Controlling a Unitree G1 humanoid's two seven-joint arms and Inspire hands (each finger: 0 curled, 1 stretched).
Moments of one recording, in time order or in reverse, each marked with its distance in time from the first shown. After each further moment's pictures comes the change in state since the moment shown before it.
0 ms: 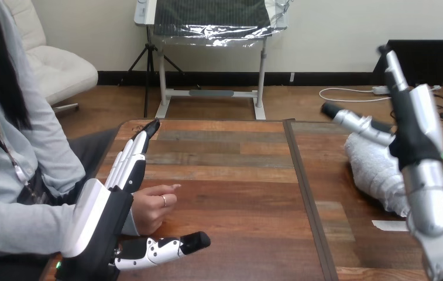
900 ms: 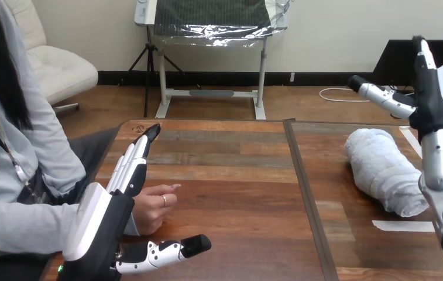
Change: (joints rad) left arm 0.012 0.000 -0.012 0.007 -0.007 -0.003 0.003; right arm -0.263 -0.075 0.012 0.286 -0.019 0.213 -0.031
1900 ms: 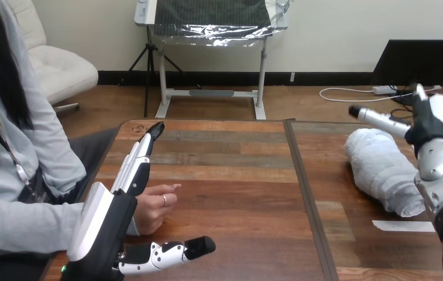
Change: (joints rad) left arm 0.000 0.003 -0.030 0.000 -0.054 -0.024 -0.015; right arm -0.176 -0.001 0.065 0.324 -0.009 0.205 0.053
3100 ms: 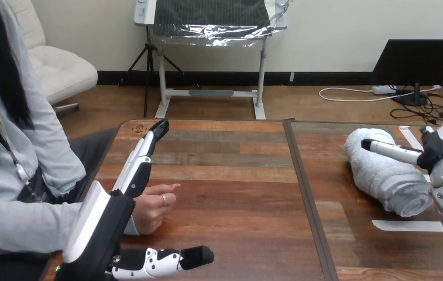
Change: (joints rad) left arm 0.007 0.058 -0.030 -0.010 -0.111 -0.071 -0.059; right arm -0.028 -0.038 0.088 0.087 -0.067 0.184 0.110
